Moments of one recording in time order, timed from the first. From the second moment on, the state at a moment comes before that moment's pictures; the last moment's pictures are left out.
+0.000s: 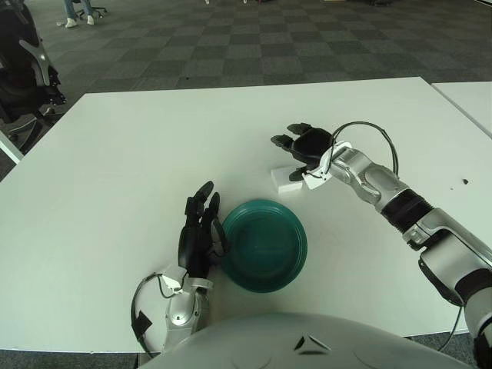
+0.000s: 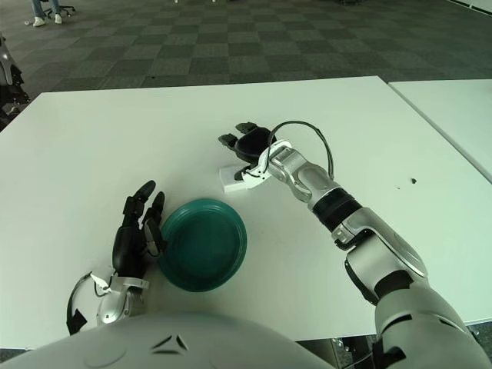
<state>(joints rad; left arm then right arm) 0.48 -0.13 -0.16 -0.01 -0.14 -0.39 -0.03 -0.68 -0.51 0.74 0.37 -0.94 -0.20 0.18</state>
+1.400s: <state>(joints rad) 0.47 -0.12 -0.20 0.01 -0.07 -0.37 0.06 -0.65 -0.39 0.79 0.66 -0.96 -0.25 0.07</state>
